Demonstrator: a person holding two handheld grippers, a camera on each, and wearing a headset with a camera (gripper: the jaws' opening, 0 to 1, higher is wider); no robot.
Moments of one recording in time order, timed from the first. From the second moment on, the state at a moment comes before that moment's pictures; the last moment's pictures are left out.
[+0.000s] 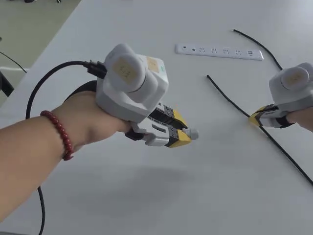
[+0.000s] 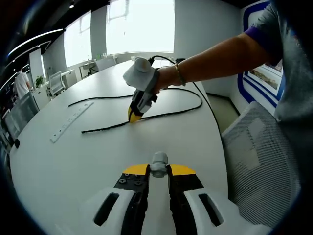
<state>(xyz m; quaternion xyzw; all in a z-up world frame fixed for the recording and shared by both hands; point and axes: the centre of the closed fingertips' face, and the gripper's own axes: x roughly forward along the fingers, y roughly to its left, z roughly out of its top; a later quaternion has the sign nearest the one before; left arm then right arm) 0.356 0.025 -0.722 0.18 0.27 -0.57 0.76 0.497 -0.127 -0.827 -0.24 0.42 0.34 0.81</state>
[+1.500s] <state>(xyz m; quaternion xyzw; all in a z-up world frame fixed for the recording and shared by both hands) 0.350 0.019 -0.717 0.17 0.27 -0.56 0.77 0.466 -0.137 -0.798 -0.19 0.40 0.33 0.83</state>
